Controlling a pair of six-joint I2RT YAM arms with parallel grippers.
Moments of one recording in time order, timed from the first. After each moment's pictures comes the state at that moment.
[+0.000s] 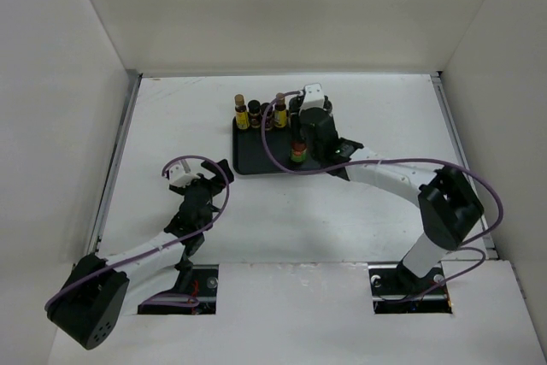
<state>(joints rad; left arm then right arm) -0.55 0.94 0.08 0.71 -0.66 -0.73 0.74 1.64 1.15 0.15 0.50 0.20</state>
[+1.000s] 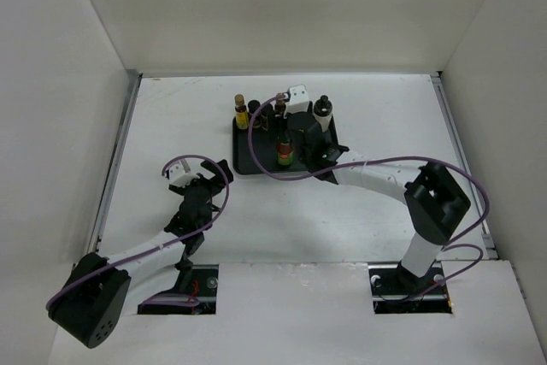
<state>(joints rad) -0.53 0.95 0.08 0.71 -0.65 -0.73 0.83 1.73 1.19 0.31 0.49 0.17</state>
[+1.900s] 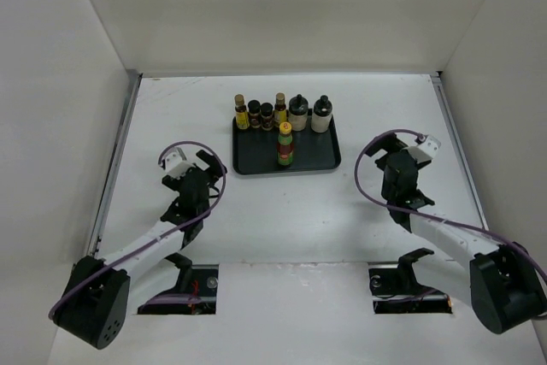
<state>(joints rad) -0.45 0.99 0.23 0.42 -0.66 -0.73 0.36 1.03 0.38 0.45 0.67 0.58</state>
